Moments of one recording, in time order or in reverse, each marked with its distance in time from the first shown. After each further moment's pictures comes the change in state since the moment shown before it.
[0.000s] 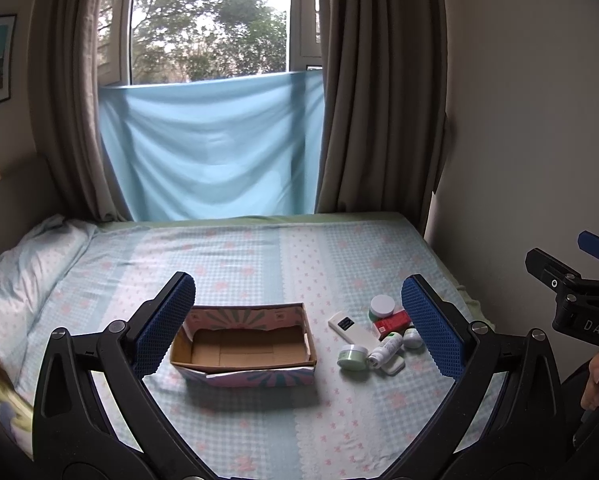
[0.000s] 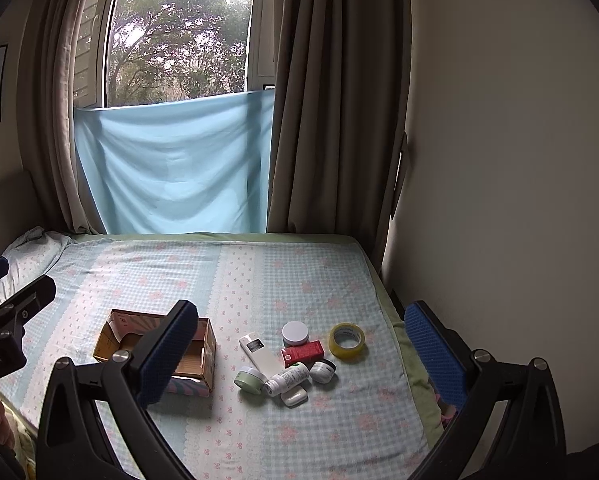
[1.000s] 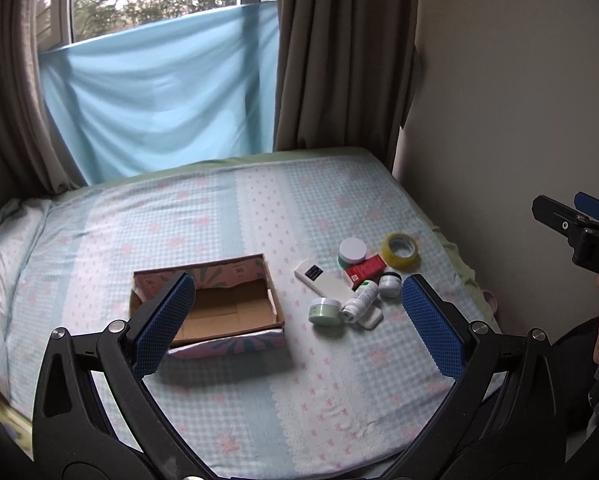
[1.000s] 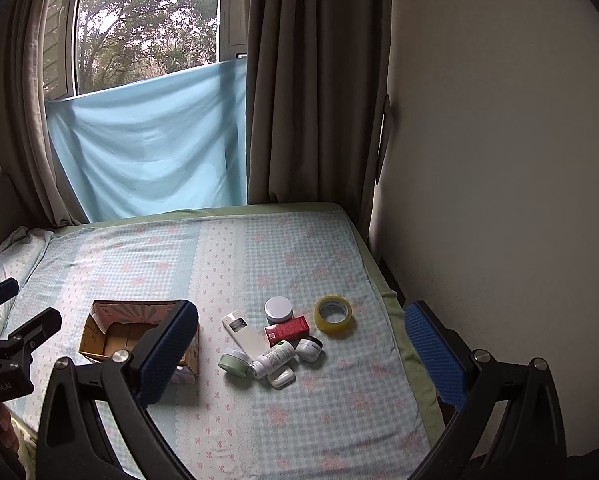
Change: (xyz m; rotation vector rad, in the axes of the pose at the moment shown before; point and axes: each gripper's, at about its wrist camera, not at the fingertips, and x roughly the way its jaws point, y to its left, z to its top) left arm 0.091 -0.029 -0.020 0.068 0.268 -0.159; right arm 0.058 -0.046 -0.002 0.071 0.154 -0.046
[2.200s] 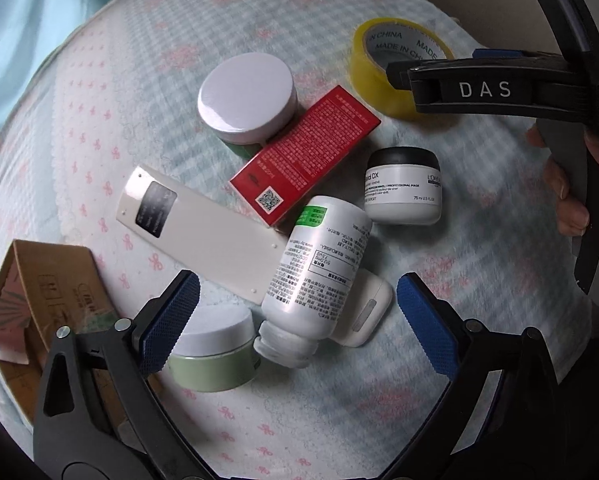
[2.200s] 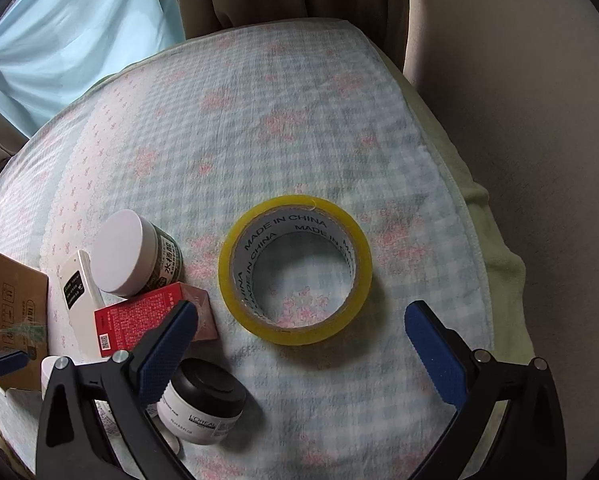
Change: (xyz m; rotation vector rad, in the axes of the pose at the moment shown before) left arm 0.443 -0.149 -0.084 0.325 0.634 -0.081; right arm 0.465 -0.097 -0.098 -0.004 0.472 0.106
